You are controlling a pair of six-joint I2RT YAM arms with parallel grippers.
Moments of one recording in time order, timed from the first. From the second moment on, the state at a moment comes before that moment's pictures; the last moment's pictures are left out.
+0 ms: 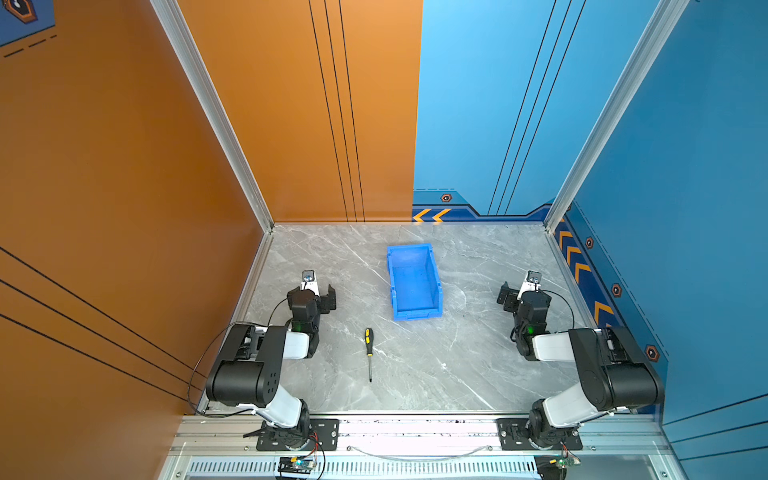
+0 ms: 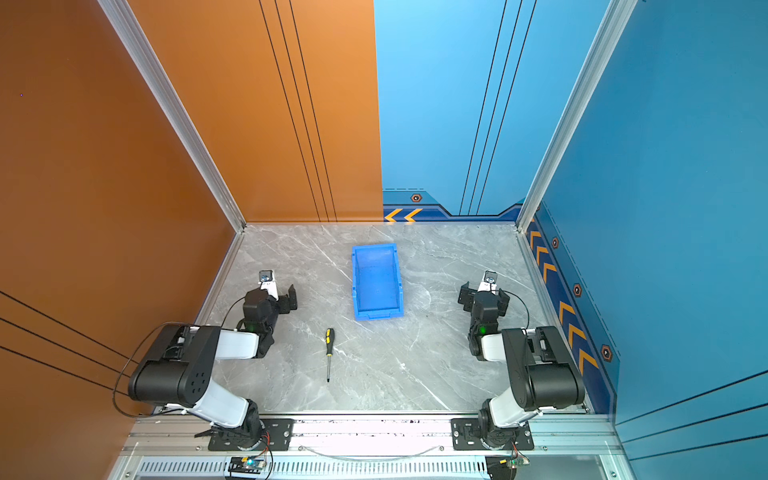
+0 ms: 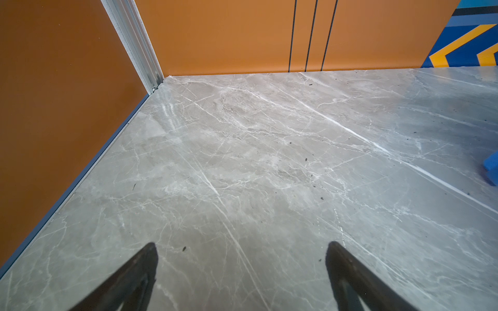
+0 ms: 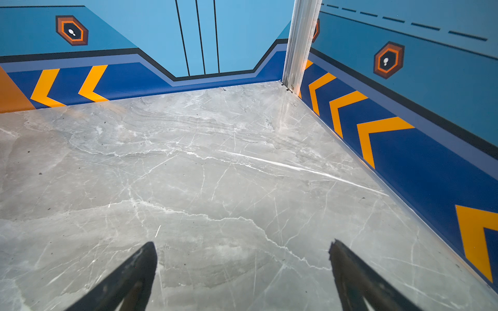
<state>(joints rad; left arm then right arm) -0.04 1.57 0.38 0.83 -0.20 0.00 0.06 1.54 0.35 0.87 0.35 0.09</state>
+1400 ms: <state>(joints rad) -0.04 1.47 0.38 0.80 -0.20 0.00 0.07 1.49 0.36 0.78 0.36 0.09</state>
